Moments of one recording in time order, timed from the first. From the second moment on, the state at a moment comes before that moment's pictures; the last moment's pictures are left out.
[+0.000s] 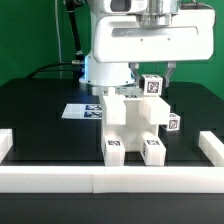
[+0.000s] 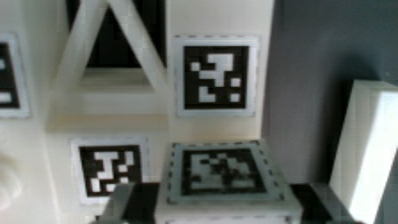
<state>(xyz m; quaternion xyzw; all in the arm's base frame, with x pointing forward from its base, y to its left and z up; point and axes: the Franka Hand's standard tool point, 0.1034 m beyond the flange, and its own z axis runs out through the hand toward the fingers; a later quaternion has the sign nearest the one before) 0.514 0.047 0.113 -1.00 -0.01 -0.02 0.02</state>
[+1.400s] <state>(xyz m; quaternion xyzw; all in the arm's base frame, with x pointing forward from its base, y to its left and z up) 0.514 0.050 0.112 -0.90 0.43 -0.01 0.03</state>
